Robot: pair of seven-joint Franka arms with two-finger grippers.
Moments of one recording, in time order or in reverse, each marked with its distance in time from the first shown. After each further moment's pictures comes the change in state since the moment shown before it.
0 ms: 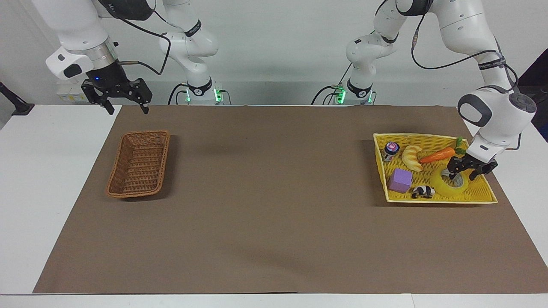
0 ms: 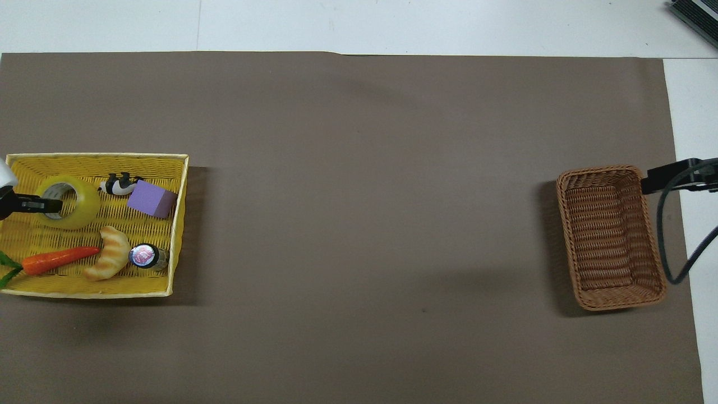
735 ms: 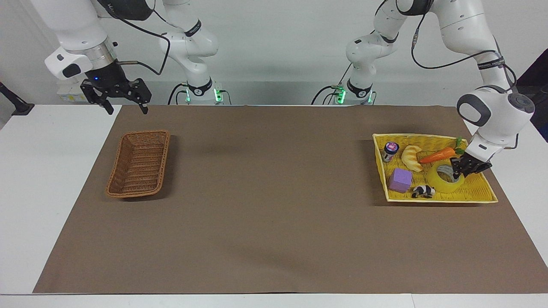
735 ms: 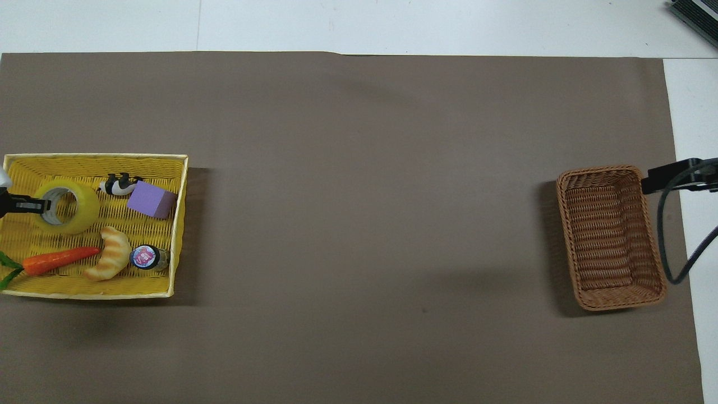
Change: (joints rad) left arm 0.011 -0.015 -0.003 0.016 0.000 0.004 0.021; right arm 0.000 0.000 0.001 0.000 0.000 0.001 0.000
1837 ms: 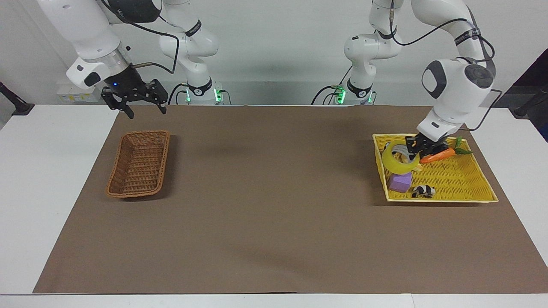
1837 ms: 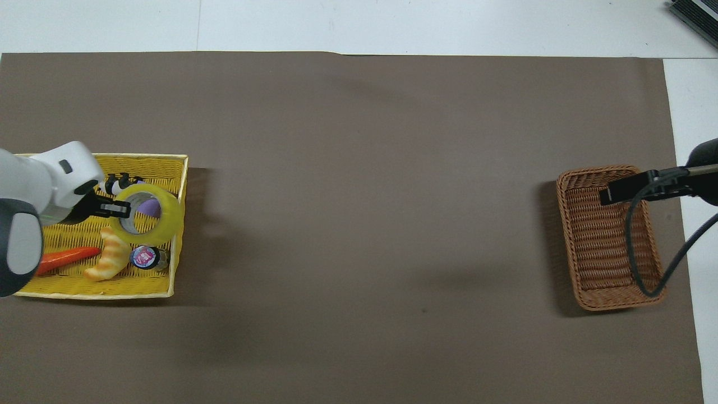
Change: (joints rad) left arm -0.367 -0.253 -0.039 -0.077 -0.002 -0.313 -0.393; right arm 0.021 -0.010 0.013 -0.087 0.174 0.029 -0.051
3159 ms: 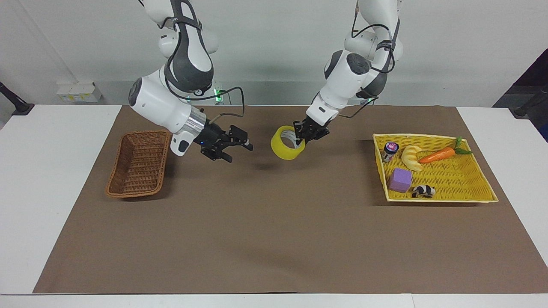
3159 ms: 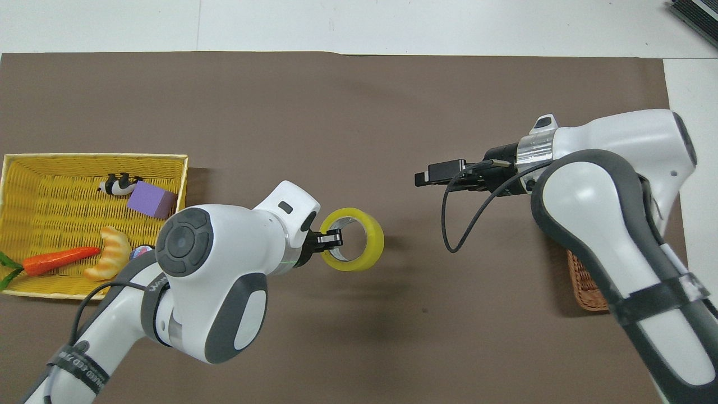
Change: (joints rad) left arm -0.568 0.035 -0.001 -0.032 -0.390 0.277 -0.644; right arm 0.223 0.180 0.008 -0.268 0.692 0.515 -0.098
